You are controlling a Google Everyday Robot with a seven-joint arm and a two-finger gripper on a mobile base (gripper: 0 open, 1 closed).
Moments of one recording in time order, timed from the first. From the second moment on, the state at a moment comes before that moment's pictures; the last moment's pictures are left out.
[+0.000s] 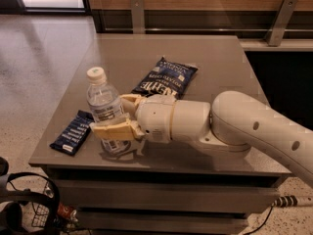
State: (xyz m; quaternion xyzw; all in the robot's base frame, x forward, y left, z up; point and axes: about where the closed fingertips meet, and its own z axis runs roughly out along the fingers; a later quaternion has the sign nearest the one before) arm 0.456 0.098 0.894 -0.46 0.59 0.39 0.54
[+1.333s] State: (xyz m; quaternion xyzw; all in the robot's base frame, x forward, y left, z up) arm 0.453 0.105 0.897 -0.46 0.58 0.39 0.54
